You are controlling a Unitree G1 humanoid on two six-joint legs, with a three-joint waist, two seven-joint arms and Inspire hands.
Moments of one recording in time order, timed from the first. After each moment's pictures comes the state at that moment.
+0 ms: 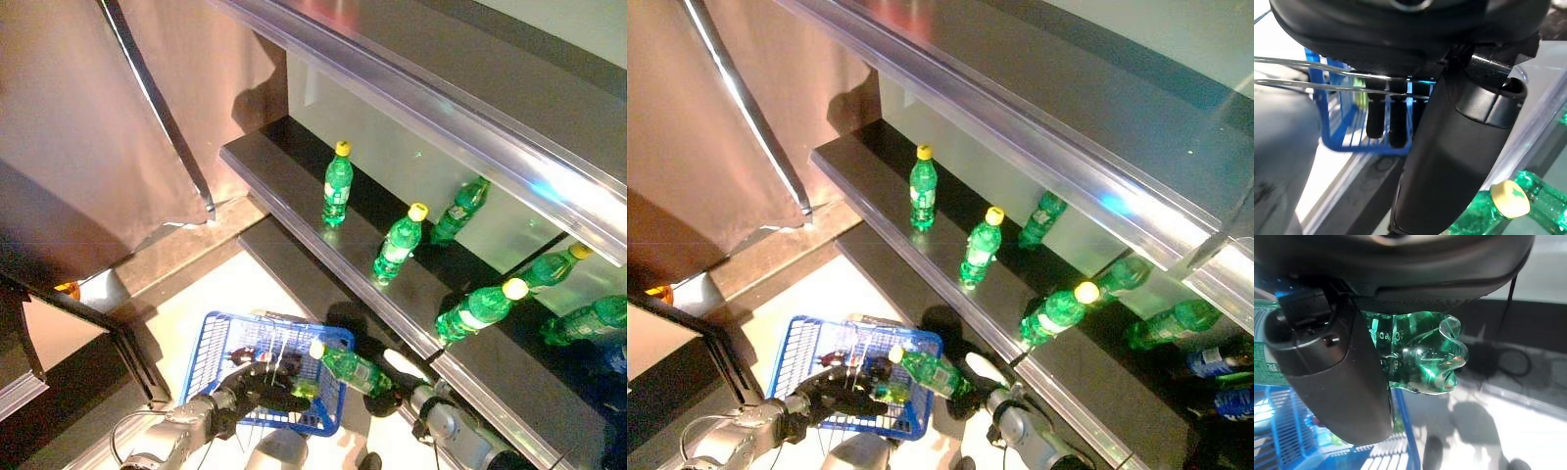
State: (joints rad) left arm 0.06 0.54 -0.34 0.26 -0.58 0.32 -0.25; right arm -0.12 -0.45 0.66 0.56 -0.26 -0.06 -0.07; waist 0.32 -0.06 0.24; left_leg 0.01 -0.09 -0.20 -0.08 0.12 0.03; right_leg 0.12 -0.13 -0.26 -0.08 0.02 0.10
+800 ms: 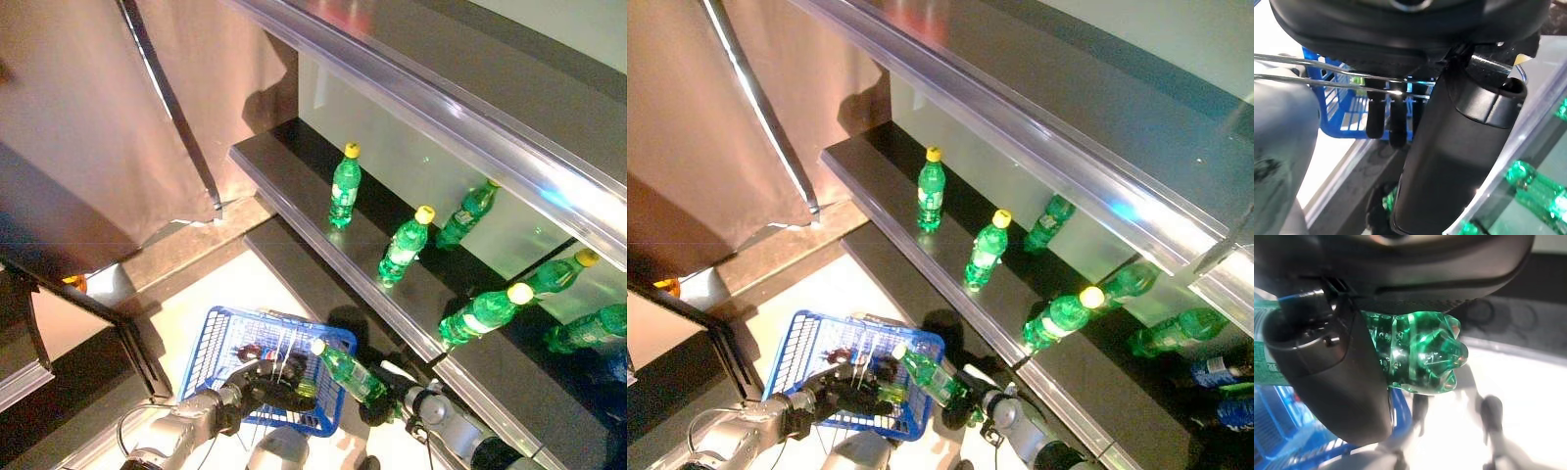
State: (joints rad) left arm 0.04 0.54 -0.35 0.21 -0.54 0.41 -0.31; right arm -0.19 -0.35 0.68 0.65 -0.05 0.21 0.16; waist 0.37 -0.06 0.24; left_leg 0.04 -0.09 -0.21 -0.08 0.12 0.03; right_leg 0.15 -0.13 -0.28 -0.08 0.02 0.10
